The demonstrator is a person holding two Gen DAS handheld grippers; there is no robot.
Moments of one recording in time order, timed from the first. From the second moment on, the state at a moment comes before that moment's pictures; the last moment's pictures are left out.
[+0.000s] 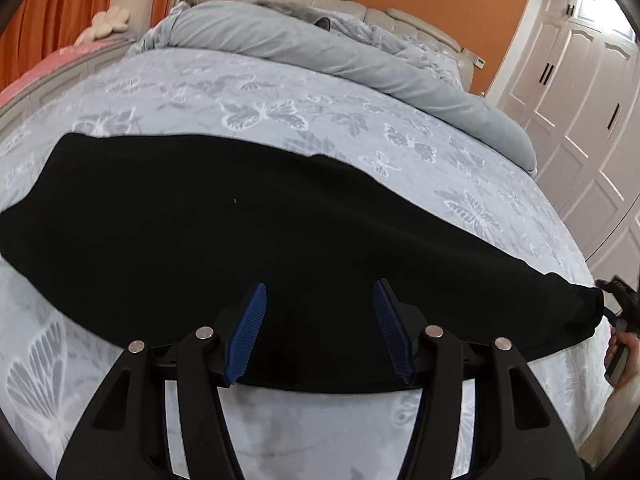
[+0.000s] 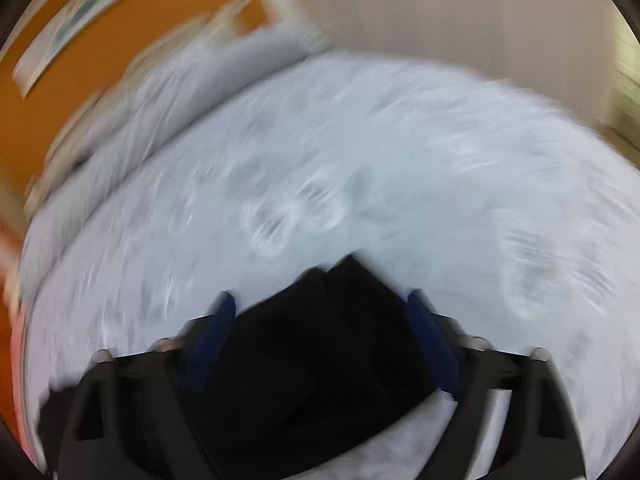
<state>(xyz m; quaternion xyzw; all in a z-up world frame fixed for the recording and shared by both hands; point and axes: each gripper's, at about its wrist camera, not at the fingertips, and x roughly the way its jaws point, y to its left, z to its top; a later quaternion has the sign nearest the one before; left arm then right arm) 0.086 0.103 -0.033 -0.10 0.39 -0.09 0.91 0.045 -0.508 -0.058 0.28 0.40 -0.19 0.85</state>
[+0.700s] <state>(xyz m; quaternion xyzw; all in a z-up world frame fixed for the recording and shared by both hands) 0.079 0.101 -0.046 -0.10 0.40 -0.10 0.90 -0.033 -0.541 -0.029 0.20 0.40 -0.15 0.88</state>
